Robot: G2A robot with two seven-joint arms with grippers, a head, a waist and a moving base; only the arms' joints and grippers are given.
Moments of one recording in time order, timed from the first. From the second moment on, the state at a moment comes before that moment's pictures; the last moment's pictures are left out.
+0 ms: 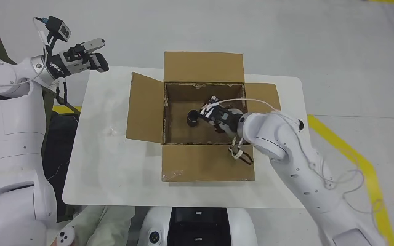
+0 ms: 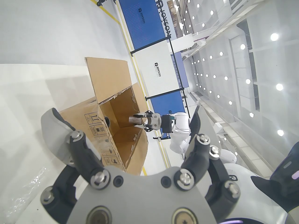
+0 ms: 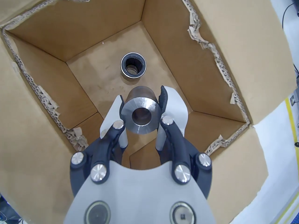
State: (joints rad) left arm 0.73 -0.93 -1.61 -1.10 -0.31 -0.20 -1.35; right arm -0.98 -1.24 0.97 -1.83 -1.15 -0.41 1.00
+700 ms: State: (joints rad) left arm 0.73 -0.93 -1.61 -1.10 -0.31 -0.20 -1.35; right arm -1.29 -1.18 1.27 -2.04 -1.05 -0.47 0.82
